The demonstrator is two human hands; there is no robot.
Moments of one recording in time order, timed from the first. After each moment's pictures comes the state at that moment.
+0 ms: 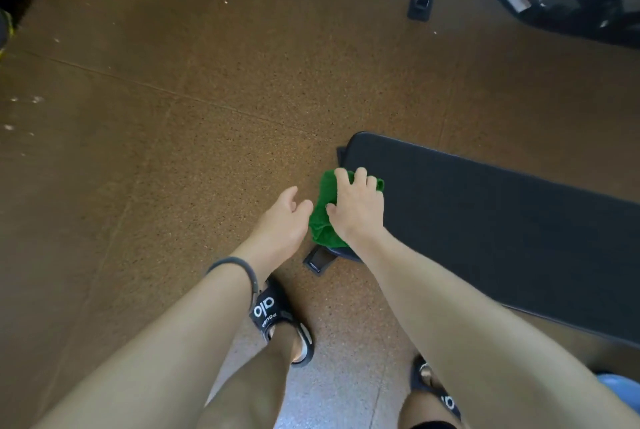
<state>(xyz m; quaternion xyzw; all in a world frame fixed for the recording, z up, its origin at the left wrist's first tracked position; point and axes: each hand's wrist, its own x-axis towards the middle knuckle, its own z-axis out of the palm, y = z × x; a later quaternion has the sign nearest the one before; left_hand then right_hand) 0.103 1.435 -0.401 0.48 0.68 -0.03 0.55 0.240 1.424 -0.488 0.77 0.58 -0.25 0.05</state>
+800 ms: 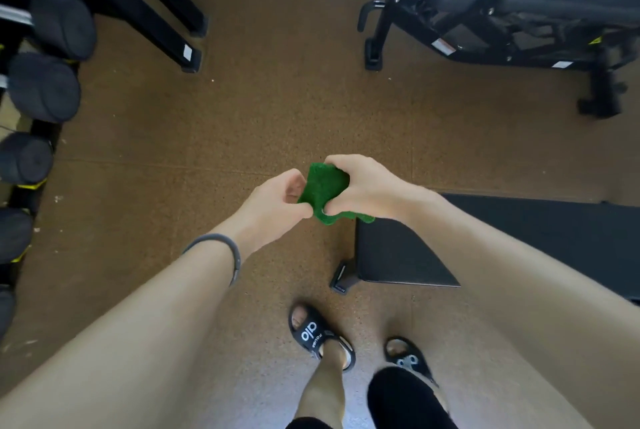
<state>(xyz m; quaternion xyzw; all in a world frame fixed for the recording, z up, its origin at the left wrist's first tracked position) 0.028 1.606 -0.159 0.67 0.51 -0.06 0.54 0.213 1.556 -0.161 0.69 0.51 -0.50 -0.13</state>
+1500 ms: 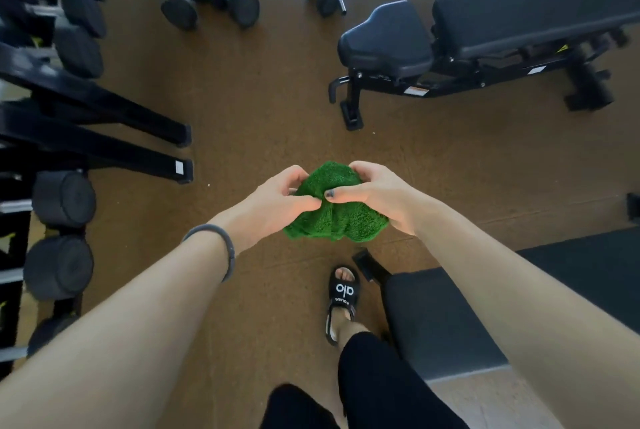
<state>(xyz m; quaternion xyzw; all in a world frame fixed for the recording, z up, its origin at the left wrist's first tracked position) 0.191 1.853 -0.083 0.68 0.45 -0.13 0.57 0.354 1.738 -0.132 0.67 0.21 -0.59 -0.39</state>
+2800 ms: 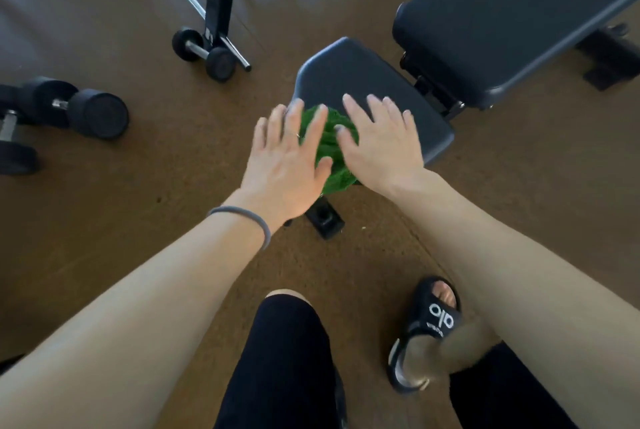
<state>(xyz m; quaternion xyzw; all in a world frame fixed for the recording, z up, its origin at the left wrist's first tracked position) 0.677 2.207 -0.444 0.98 0.11 -0.13 0.00 0.768 2.071 -0.467 0.94 0.24 -0.14 -0.19</state>
